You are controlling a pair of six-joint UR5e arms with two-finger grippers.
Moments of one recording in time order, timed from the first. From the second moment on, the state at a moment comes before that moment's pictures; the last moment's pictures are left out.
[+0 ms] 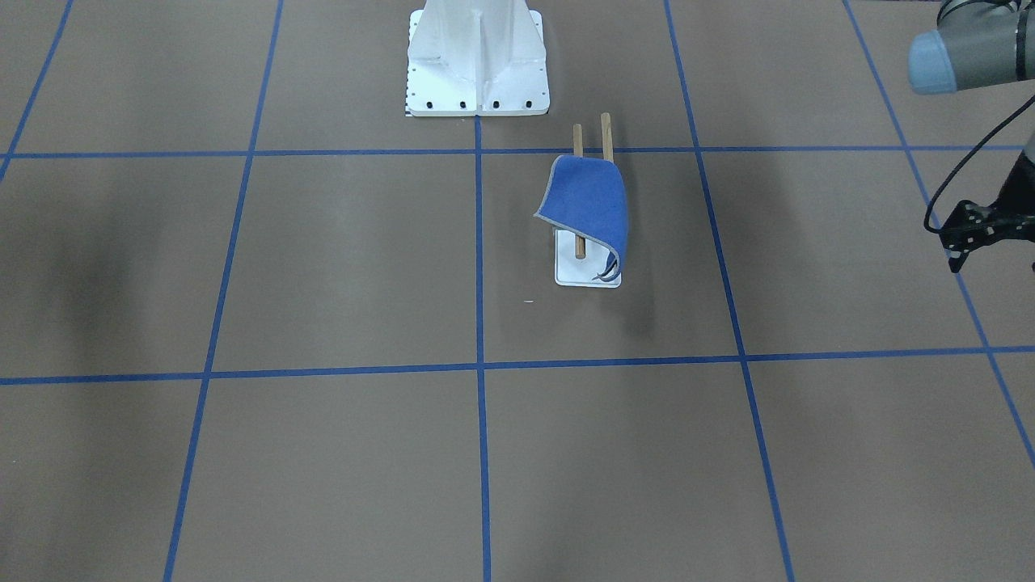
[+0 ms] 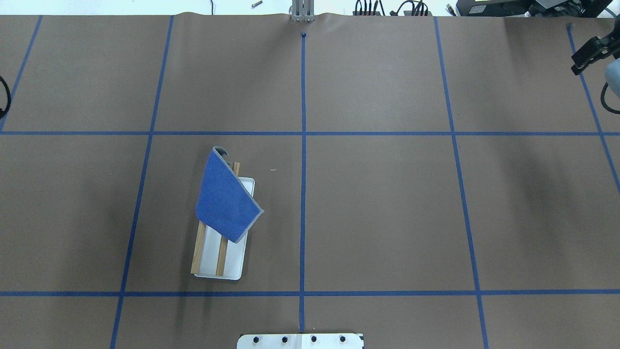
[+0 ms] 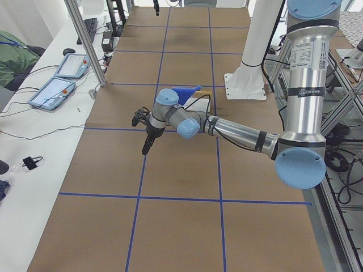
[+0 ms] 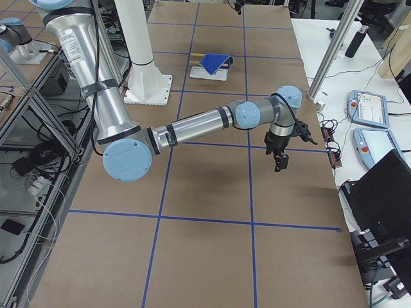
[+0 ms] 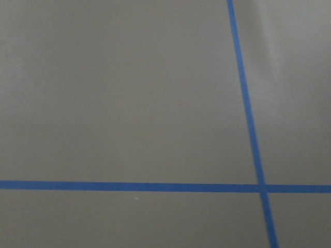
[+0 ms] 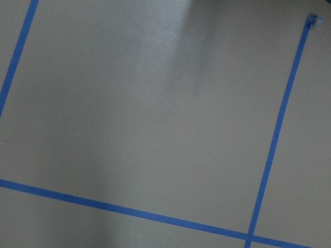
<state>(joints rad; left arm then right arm) -1.25 -1.58 -1.82 -1.80 -2.01 -0.25 1.34 -1.21 1.54 -1.67 2.16 0.08</state>
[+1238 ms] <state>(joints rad) -1.57 -1.56 -1.71 -1.51 -2.33 0.03 1.46 -1.33 1.52 -1.66 2.16 -0.01</state>
